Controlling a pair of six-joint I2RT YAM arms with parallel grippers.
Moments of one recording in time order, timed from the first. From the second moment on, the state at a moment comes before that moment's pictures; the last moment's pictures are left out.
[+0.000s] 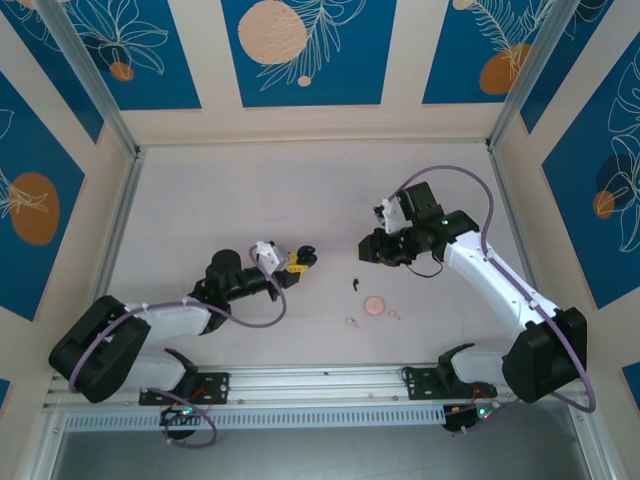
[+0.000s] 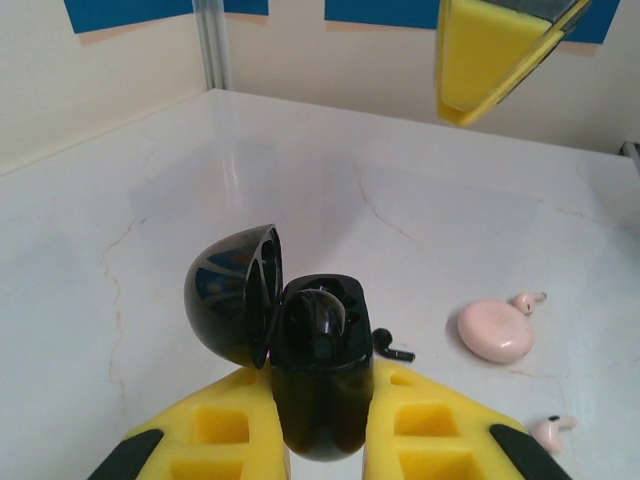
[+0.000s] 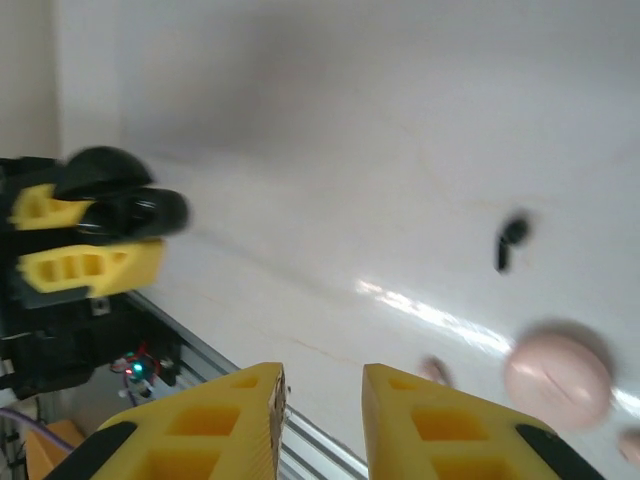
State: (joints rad) left arm -0.62 1.30 0.31 0.80 0.51 0.09; right arm 0.40 1.28 1.08 -0.92 -0.52 0.43
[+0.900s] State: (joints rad) left arm -0.63 1.18 0.28 0.58 0.45 0.18; right arm 0.53 1.87 1.38 -1.19 -0.27 0.43
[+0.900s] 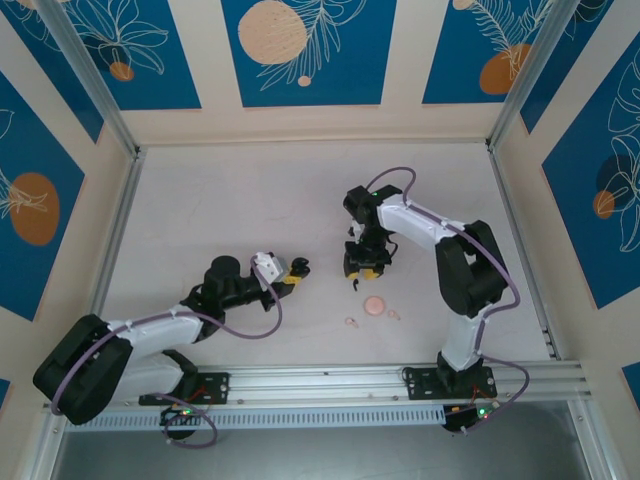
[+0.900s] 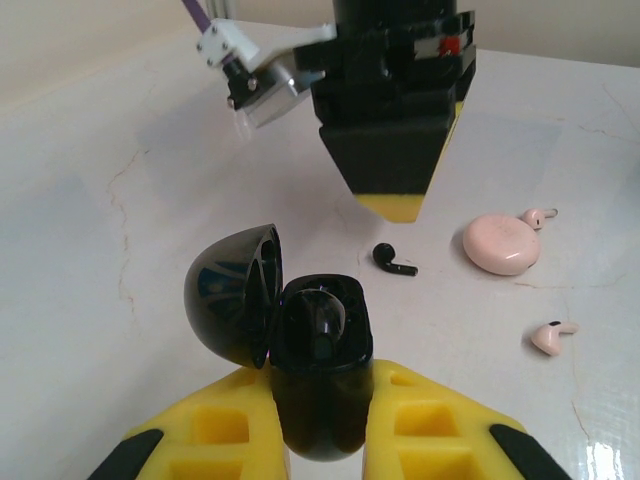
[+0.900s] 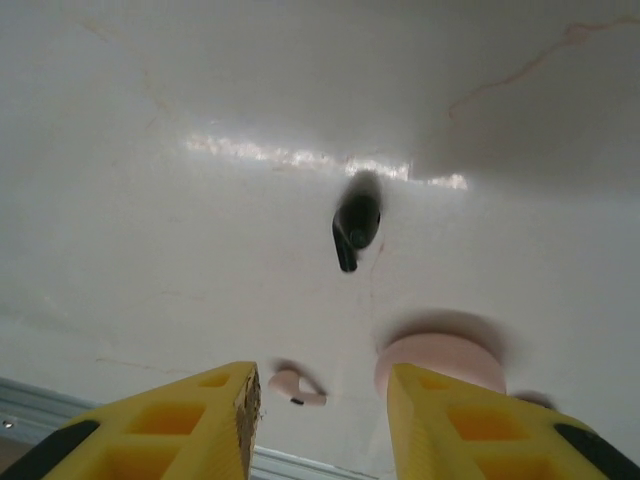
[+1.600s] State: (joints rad) left arm -0.63 1.15 0.28 0.55 0.42 0.19; right arm 0.56 2.04 1.42 -1.16 -0.25 0.41
